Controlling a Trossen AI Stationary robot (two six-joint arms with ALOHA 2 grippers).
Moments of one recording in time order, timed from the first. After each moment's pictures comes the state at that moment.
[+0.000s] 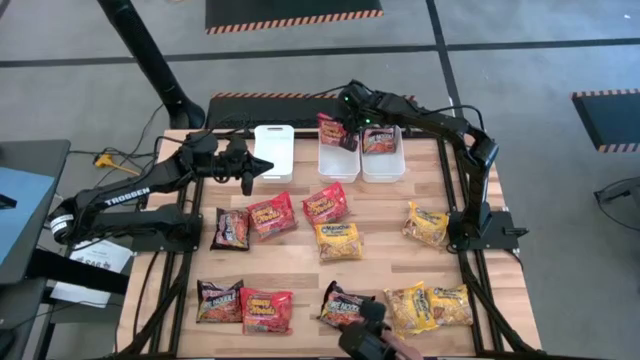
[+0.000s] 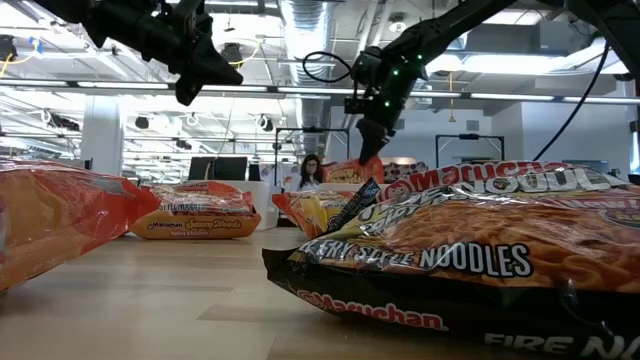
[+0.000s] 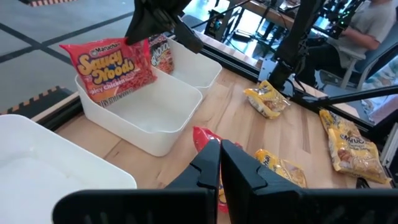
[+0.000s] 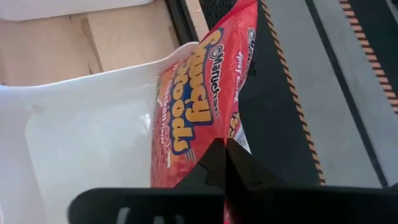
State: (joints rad) left arm 0.56 0.87 0.63 -0.01 0.26 -0.26; right arm -0.65 1.94 1.65 -0.65 0.08 -0.39
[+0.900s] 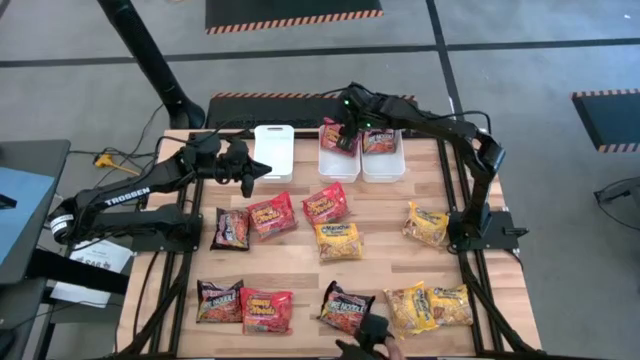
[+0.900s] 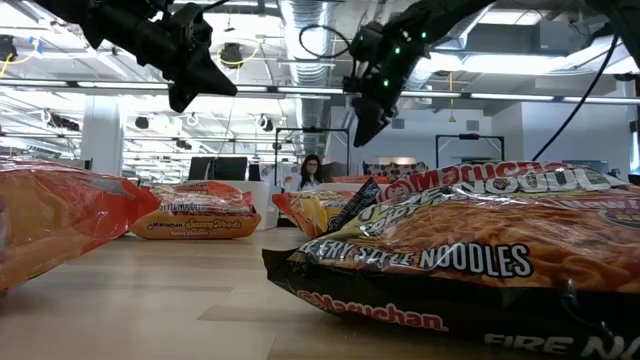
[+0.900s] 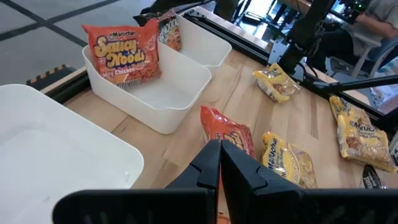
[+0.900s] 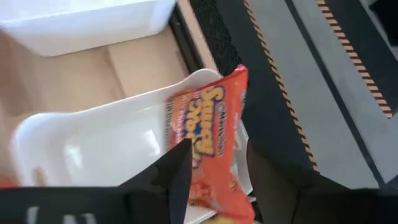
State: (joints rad) left arm 0.56 0.88 0.63 -0.09 0.24 -0.26; right arm -0.58 1.85 1.65 -0.68 0.14 -0.29
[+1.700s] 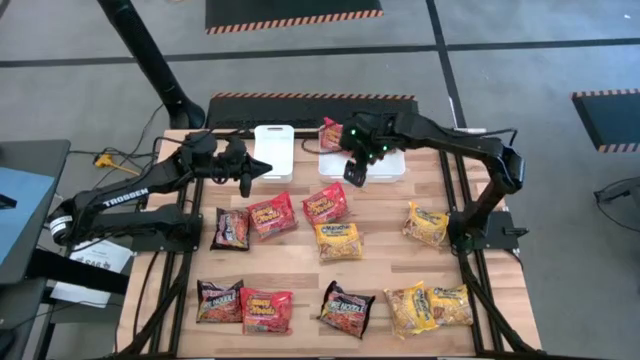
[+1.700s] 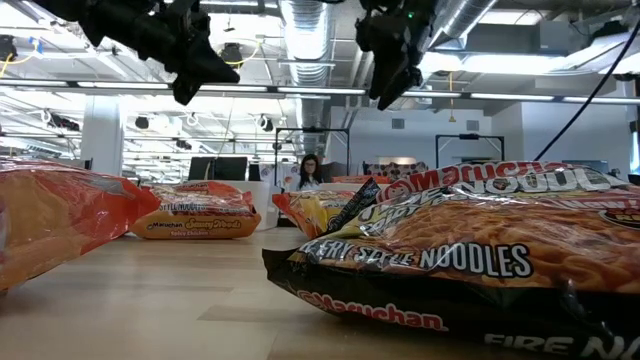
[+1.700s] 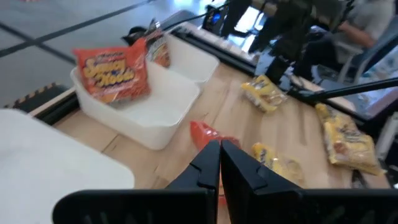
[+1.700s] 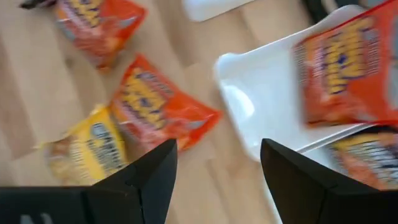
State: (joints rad) left arm 0.56 0.85 0.63 -0.04 0.28 -0.25; right arm -0.33 1.68 1.65 -1.02 -0.02 0.09
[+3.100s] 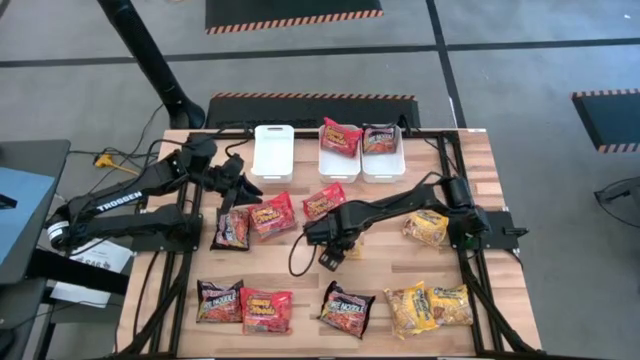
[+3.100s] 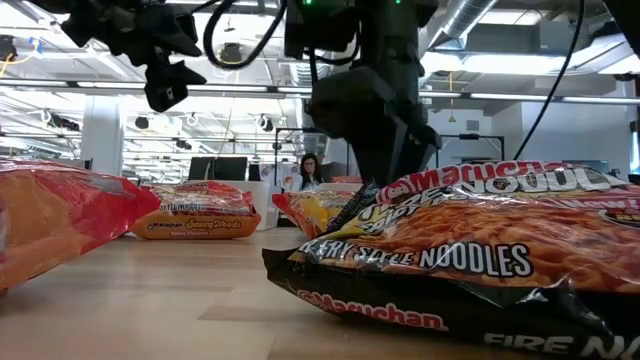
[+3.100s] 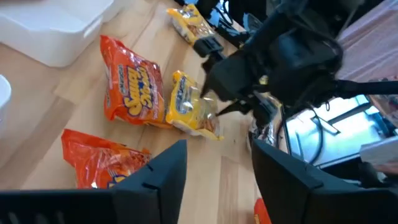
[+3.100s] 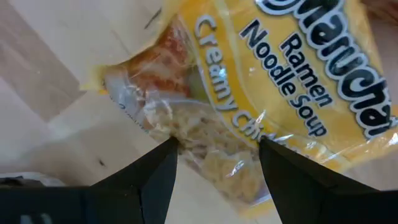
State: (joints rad) left arm 0.56 0.79 0.63 -0.30 0.64 -0.36; right arm 0.13 2.10 1.65 -1.03 -0.06 0.74
